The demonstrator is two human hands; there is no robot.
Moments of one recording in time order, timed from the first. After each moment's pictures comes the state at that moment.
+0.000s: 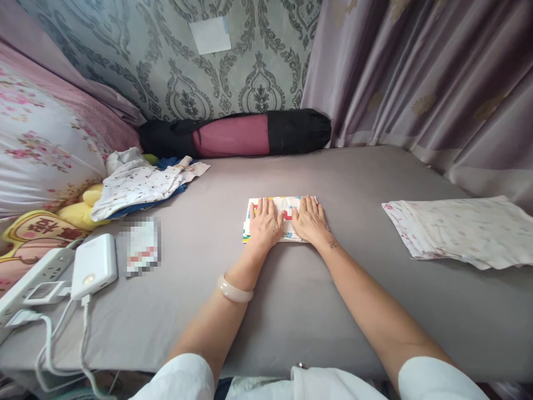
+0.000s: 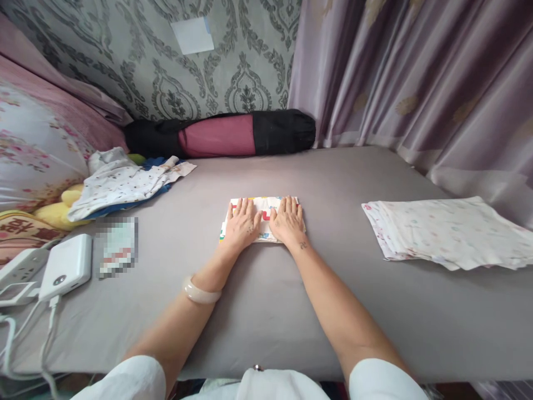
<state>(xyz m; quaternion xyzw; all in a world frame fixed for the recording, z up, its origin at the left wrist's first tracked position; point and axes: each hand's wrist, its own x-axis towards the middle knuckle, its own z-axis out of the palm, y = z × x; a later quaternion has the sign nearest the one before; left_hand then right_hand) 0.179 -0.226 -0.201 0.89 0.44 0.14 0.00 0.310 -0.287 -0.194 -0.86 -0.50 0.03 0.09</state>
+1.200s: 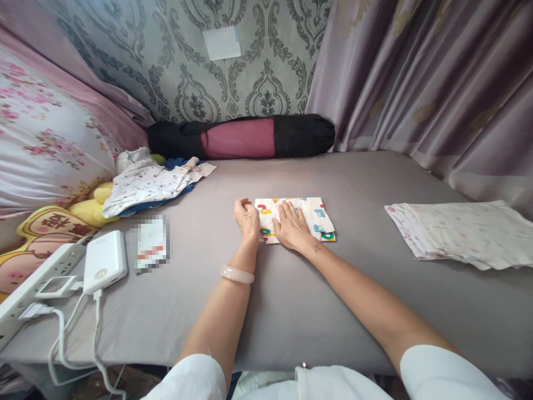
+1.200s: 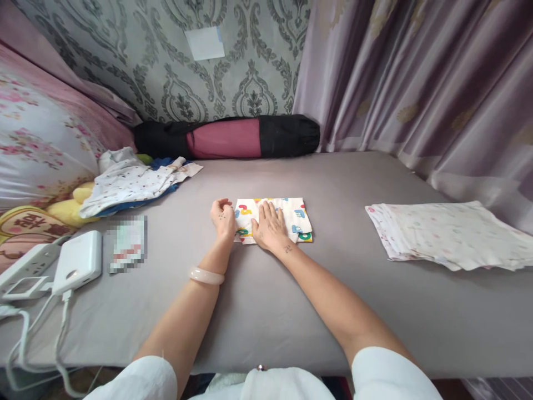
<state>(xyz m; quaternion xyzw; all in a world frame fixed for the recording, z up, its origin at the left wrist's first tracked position) 0.152 -0.185 -0.190 0.54 0.59 0.48 0.37 0.252 -0.274 -0.190 -0.79 -0.61 0.05 0.10</state>
